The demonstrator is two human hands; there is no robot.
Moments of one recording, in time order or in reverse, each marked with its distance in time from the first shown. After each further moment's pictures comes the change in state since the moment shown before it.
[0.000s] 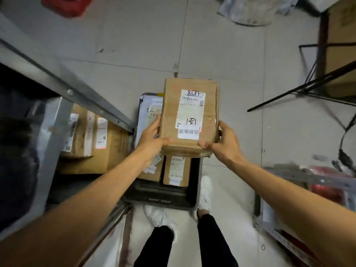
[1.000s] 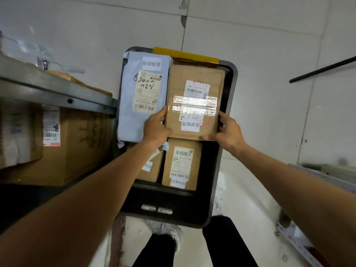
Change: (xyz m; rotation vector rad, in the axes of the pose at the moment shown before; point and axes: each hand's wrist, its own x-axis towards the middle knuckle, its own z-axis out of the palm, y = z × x) left_hand 0.216 -0.165 0.003 0.424 0.103 -0.005; right_hand 0.173 0.192 0.097 -0.038 -0.184 0.217
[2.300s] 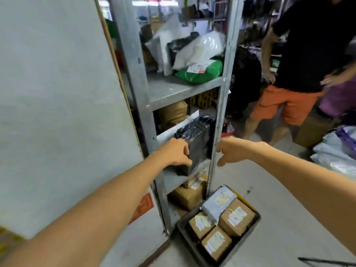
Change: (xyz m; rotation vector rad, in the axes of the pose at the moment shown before) left_hand -0.826 0.273 -0.234 0.517 0.632 0.120; right_hand -0.757 -0.433 -0.110 -1.583 -0.249 -1.077
